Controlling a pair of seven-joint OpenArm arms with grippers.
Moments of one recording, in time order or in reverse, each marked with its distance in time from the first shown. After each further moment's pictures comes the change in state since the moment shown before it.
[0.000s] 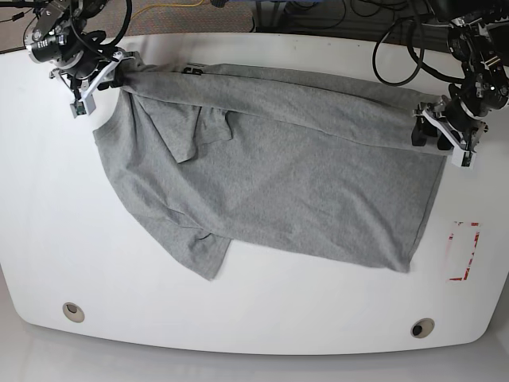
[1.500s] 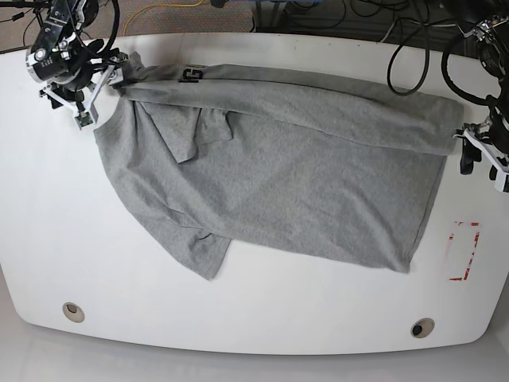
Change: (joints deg) left arm -4.6 -5.0 -8.5 16.2 -0.4 -0.7 12.8; right arm 2.1 7.2 -7.7 0.5 -9.6 0.0 1.0
